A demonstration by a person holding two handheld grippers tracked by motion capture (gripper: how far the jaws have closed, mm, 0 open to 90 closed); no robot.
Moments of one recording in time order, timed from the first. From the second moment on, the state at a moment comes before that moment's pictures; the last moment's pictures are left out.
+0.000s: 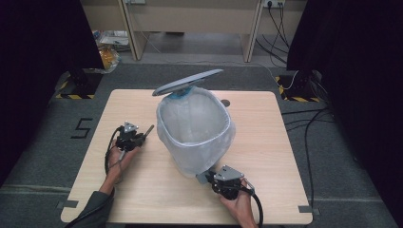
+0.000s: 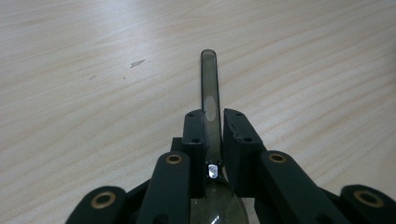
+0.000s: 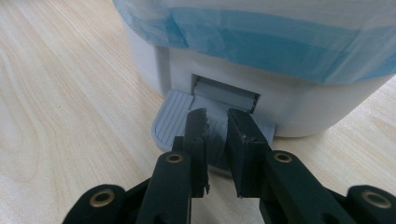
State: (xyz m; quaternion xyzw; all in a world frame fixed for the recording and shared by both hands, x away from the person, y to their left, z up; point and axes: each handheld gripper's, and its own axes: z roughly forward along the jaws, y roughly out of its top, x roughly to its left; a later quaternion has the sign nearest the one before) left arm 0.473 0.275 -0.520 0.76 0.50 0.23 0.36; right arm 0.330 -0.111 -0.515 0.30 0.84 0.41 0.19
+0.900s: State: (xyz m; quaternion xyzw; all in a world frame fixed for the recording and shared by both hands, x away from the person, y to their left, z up) left arm 0.448 0.286 -0.492 0.77 0.45 0.22 0.40; right arm 0.330 -0.111 -0.515 0.30 0.84 0.41 0.19
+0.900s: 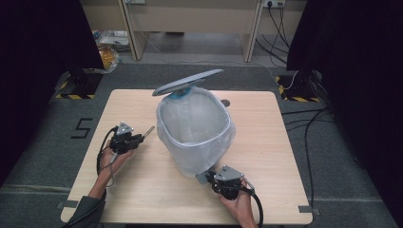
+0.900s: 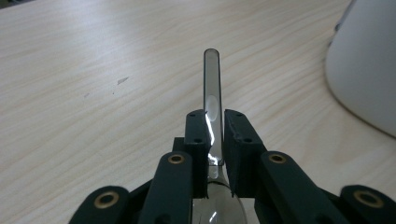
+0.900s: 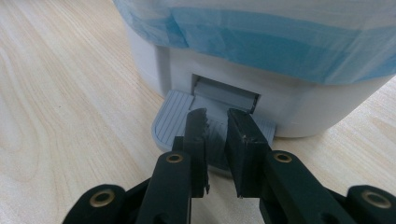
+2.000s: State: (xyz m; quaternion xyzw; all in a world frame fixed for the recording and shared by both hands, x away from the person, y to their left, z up) left arm 0.376 0.303 -0.395 0.78 0.37 0.25 0.45; right arm 0.330 -0.111 -0.515 0.30 0.84 0.41 0.19
